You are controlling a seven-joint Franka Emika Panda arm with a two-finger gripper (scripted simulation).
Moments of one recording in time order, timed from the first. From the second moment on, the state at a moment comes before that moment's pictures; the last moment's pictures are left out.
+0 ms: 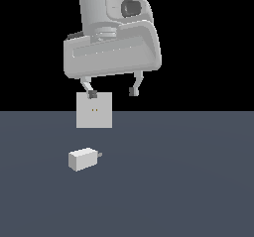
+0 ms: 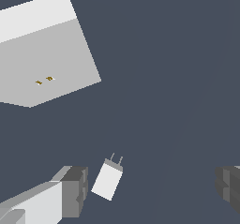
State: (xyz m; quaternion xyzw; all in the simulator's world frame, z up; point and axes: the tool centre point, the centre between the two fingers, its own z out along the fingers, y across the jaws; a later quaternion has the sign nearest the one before) arm -0.038 0.031 0.135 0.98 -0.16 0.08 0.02
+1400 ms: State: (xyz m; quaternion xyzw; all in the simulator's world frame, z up) arm -0.066 0.071 0.076 0.93 -0.33 0.14 0.05
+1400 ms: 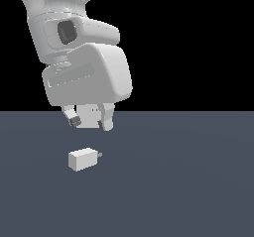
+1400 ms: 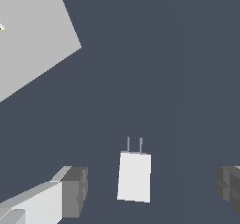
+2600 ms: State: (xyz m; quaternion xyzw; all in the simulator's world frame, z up) arm -0.069 0.080 0.043 0.92 -0.36 0.15 0.06
